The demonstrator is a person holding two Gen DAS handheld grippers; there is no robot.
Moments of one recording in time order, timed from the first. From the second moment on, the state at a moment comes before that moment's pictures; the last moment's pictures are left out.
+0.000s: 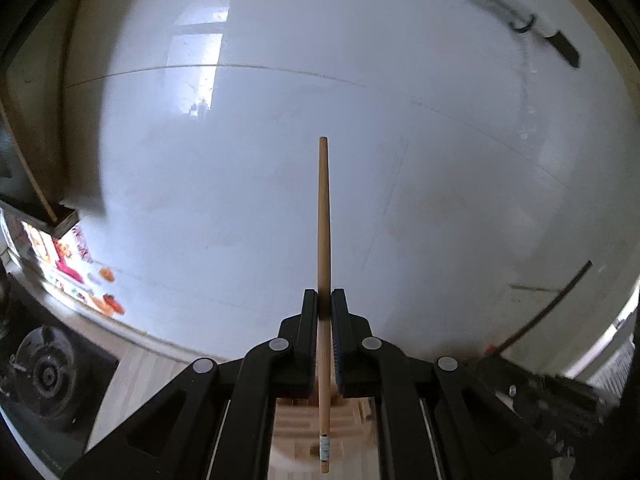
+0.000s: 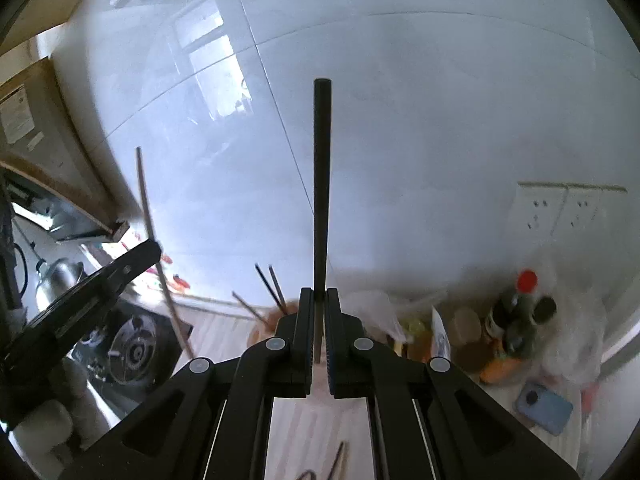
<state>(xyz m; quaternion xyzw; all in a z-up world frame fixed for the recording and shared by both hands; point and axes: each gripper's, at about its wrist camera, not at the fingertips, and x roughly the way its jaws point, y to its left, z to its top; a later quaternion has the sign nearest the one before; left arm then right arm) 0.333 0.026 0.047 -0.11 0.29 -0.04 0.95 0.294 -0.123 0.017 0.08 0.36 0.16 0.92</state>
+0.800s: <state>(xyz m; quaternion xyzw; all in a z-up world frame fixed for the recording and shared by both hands) 0.415 0.031 -0.050 -0.07 0.34 -0.03 0.94 0.386 -0.086 -0.052 0.09 0.42 0.15 0.89</state>
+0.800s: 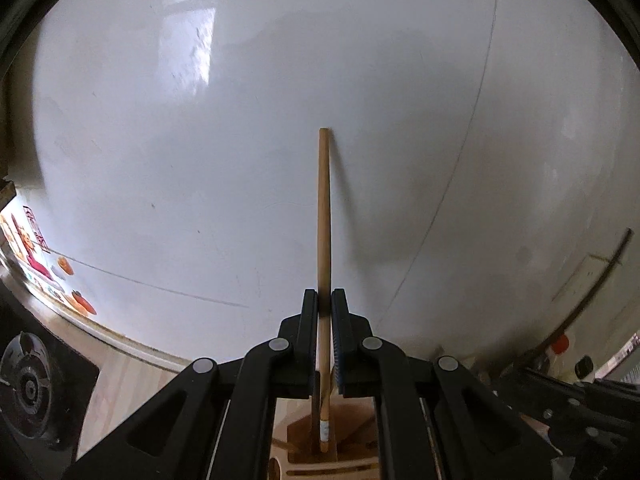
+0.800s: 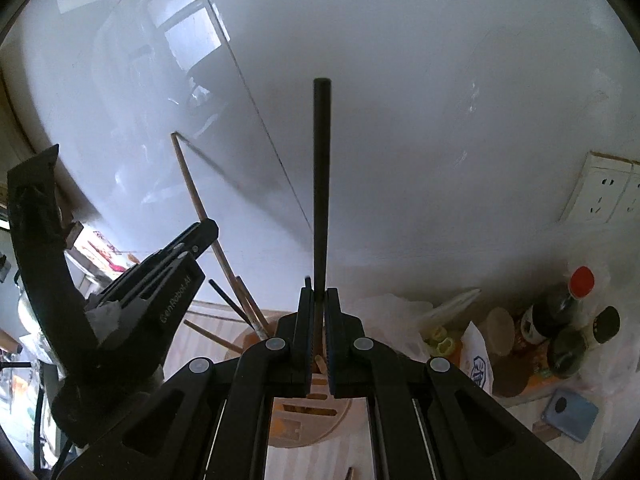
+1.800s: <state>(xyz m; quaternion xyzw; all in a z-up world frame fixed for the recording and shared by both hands) 0.232 0.045 -0.186 0.01 0.54 0.10 0.84 0.262 -0.132 -0.186 0.08 0.52 0.05 0.85</state>
